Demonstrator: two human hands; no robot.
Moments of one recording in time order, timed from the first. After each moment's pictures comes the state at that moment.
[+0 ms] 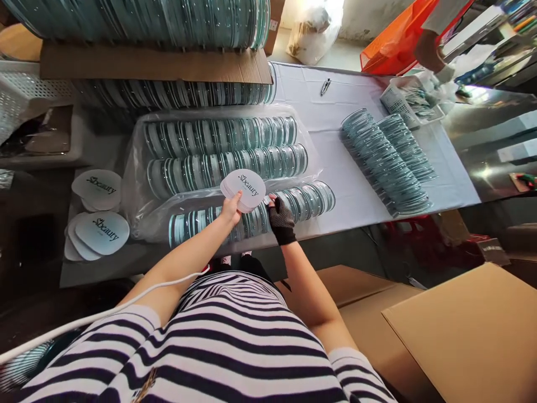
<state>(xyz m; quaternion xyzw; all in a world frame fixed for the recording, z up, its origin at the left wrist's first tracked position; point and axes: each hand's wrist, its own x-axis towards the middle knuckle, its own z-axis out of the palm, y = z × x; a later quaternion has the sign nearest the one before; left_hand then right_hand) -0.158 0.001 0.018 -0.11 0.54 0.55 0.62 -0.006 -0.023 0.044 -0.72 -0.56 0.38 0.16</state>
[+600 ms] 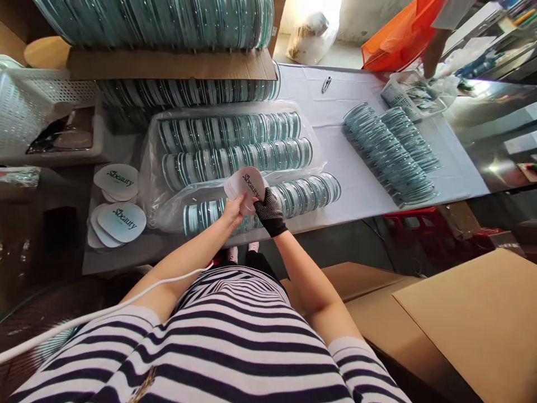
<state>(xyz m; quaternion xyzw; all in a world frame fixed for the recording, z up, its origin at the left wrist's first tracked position) -0.183 -0.045 0.043 -0.05 0.52 0.54 0.65 -0.067 -0.040 0.059 -0.66 -0.62 0.37 0.21</state>
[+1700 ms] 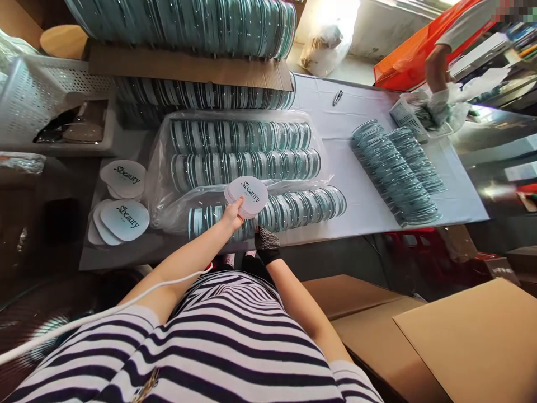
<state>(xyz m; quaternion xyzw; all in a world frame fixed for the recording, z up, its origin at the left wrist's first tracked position) -0.209 -0.033 0.023 -0.16 0.53 0.52 0.64 -0.074 -0.115 0.020 -0.67 -0.67 0.29 -0.14</state>
